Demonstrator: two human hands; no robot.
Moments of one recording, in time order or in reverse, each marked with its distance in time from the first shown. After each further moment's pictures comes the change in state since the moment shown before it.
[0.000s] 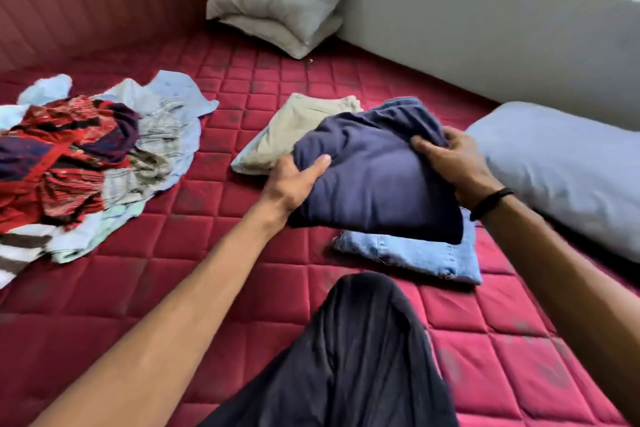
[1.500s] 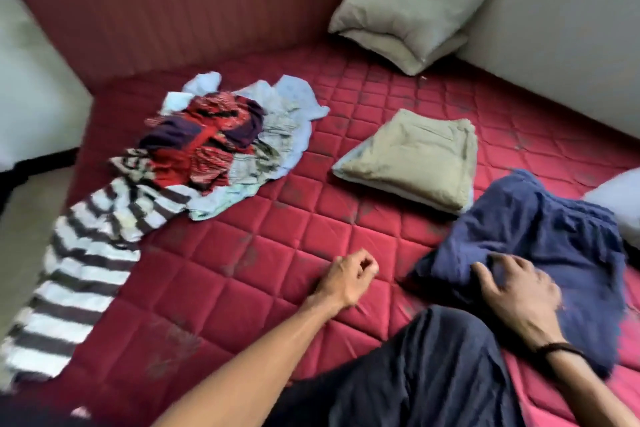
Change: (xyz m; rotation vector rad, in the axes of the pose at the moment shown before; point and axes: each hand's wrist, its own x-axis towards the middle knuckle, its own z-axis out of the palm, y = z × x) left_hand -0.092 -0.150 -0.038 0.544 -0.056 -0.212; right_hand -0.092 0.096 0.074 -0.813 -0.140 -0.032
